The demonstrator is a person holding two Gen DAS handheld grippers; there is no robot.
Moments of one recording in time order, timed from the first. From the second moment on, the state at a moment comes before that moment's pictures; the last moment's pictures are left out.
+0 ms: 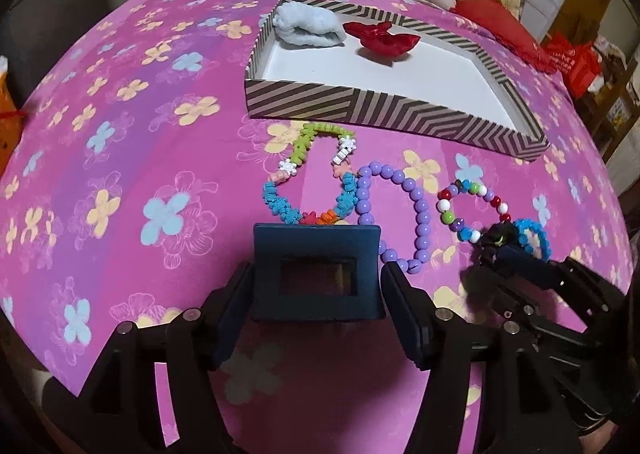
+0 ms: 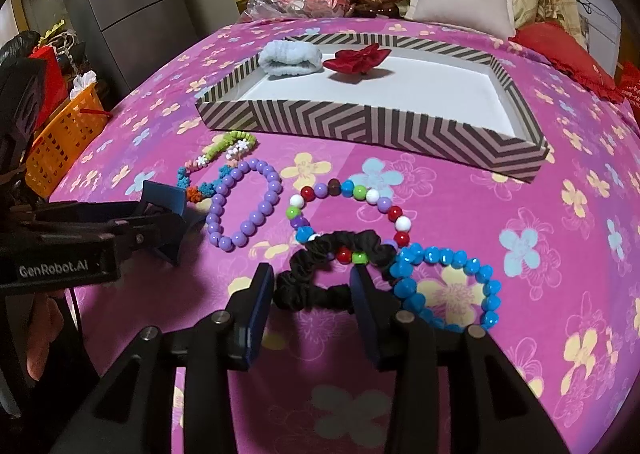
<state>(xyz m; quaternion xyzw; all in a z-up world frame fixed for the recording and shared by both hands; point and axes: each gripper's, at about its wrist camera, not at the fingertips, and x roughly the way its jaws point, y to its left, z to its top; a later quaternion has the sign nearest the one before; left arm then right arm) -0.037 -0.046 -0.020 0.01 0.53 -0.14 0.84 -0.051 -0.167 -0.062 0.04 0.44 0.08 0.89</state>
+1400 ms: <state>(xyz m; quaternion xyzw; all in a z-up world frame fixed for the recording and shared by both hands) -0.016 -0.032 0.037 -0.03 0.47 -0.13 0.87 -0.037 -0.204 0.030 0.13 0.36 0.13 0.91</state>
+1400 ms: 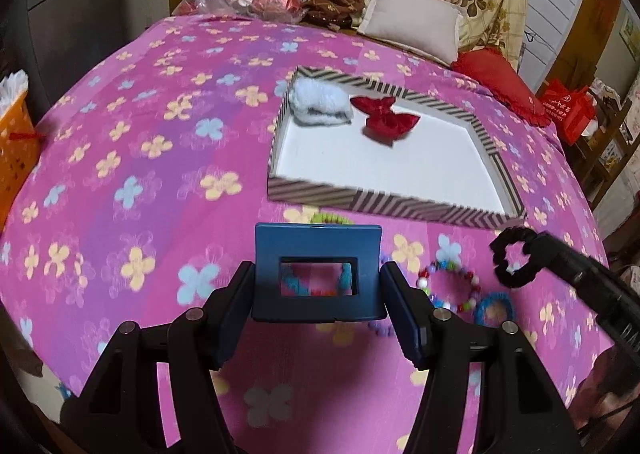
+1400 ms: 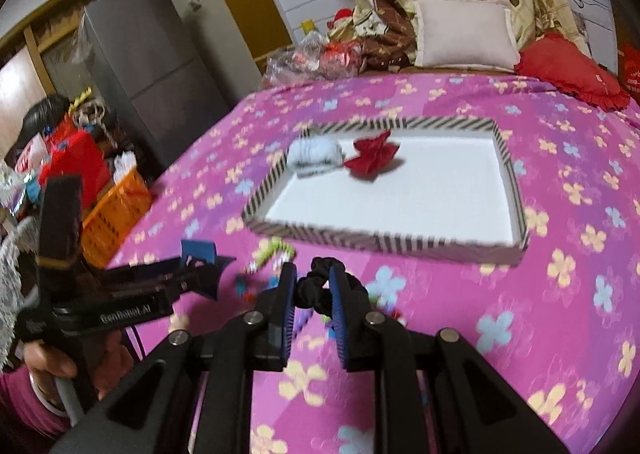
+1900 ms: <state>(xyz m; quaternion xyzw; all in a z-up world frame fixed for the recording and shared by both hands) 0.064 -0.058 0.048 -0.02 0.46 -0.12 0.88 0.069 -0.245 0.039 0.12 0.37 0.08 0.92</state>
